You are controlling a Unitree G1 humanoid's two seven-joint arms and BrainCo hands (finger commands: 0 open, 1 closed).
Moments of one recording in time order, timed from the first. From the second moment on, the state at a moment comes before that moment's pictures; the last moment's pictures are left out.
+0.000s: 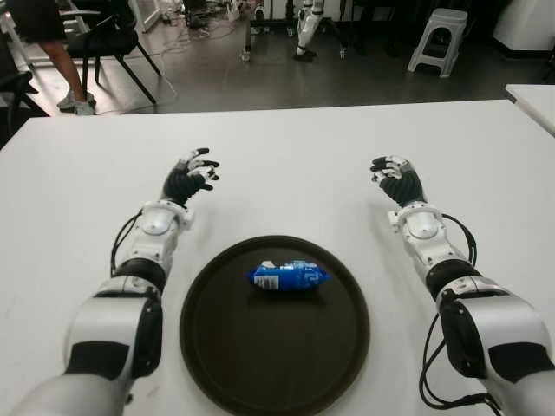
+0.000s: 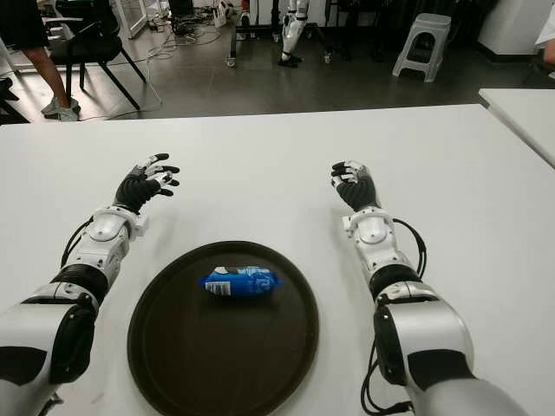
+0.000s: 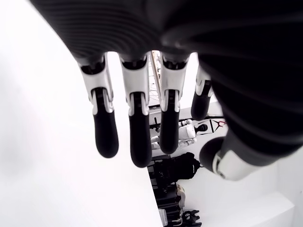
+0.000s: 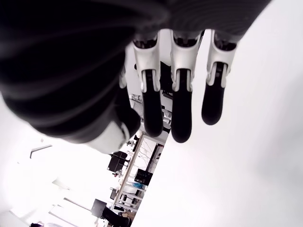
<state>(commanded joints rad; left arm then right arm) -0.78 0.16 0.11 1.28 0.06 -0.38 -0.10 -0.81 -0.14 -0.05 1.32 -0.18 -0.37 -0.18</state>
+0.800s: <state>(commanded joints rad) -0.78 0.16 0.11 1.29 0.06 -0.39 -0.10 -0.81 -0.14 -0.06 1.32 -0.17 -0.36 -0.16</state>
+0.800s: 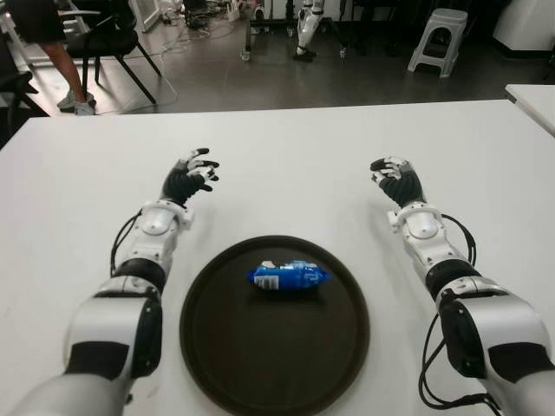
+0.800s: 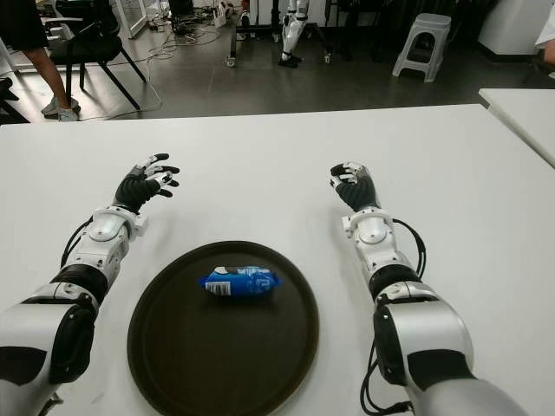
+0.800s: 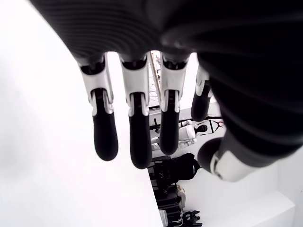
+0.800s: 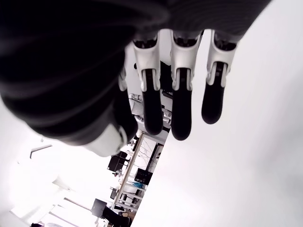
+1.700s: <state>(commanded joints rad) -0.78 0.15 0.11 1.29 0.07 -0.39 -0.07 -0.80 -0.13 -0.04 1.31 -0.19 -0.44 -0.21</state>
